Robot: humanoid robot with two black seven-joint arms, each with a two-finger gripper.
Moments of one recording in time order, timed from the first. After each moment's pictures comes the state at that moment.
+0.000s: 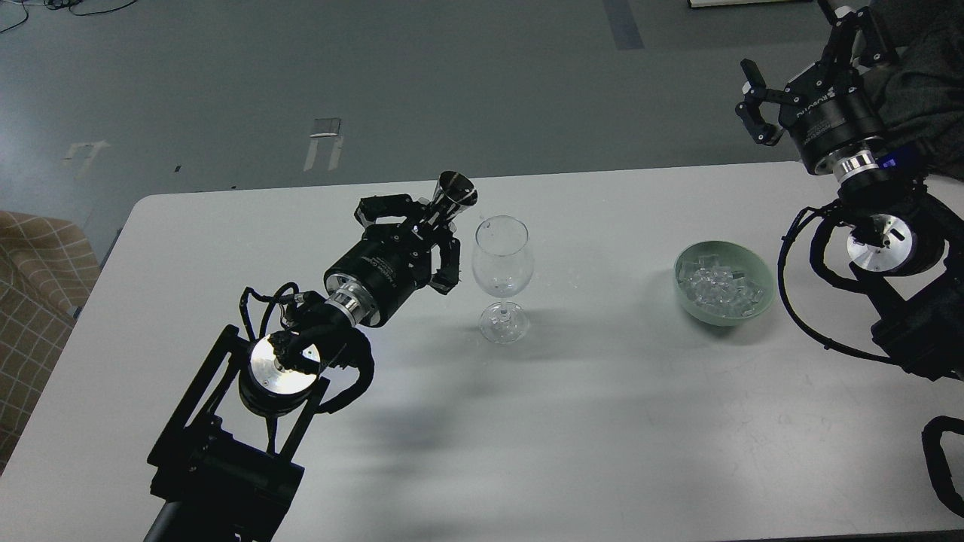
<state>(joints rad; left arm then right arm) -0.24 -0.04 -1.23 -1.57 0.26 0.24 0.26 0.72 -0.32 1.06 0.72 -0.28 0.38 0.35</state>
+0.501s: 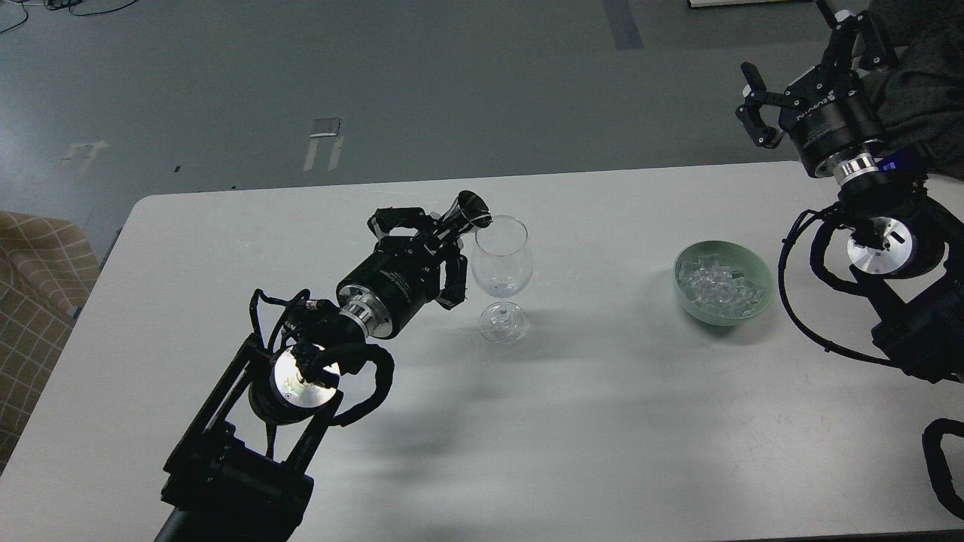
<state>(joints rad) -0.23 -0.04 -1.19 -1.58 0.38 0.25 0.26 0.72 -0.32 1.06 0.72 -0.28 0.38 0.35</state>
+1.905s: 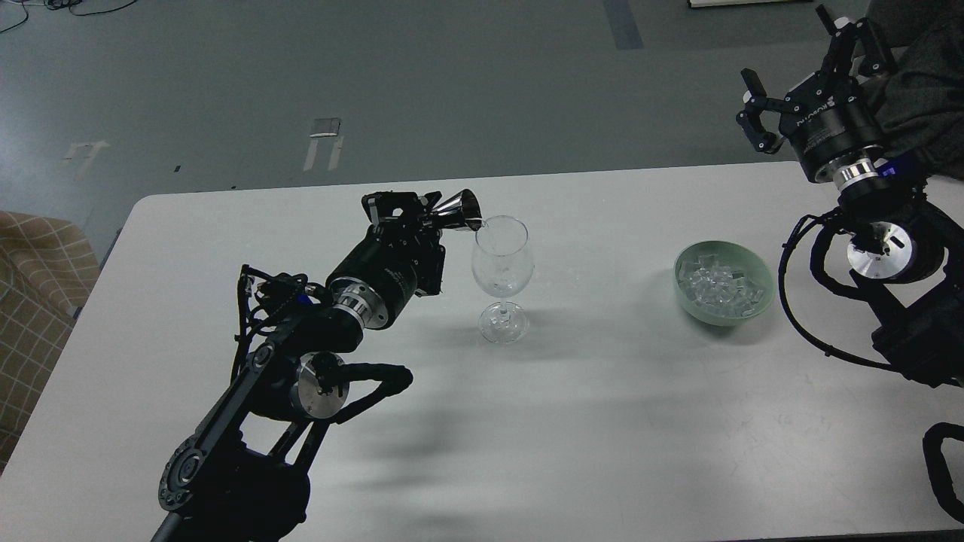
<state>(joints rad) -0.24 -0.03 -1.15 -1.62 0.87 0.25 0.30 0.71 -0.32 1.06 0.73 -0.28 0.38 0.35</state>
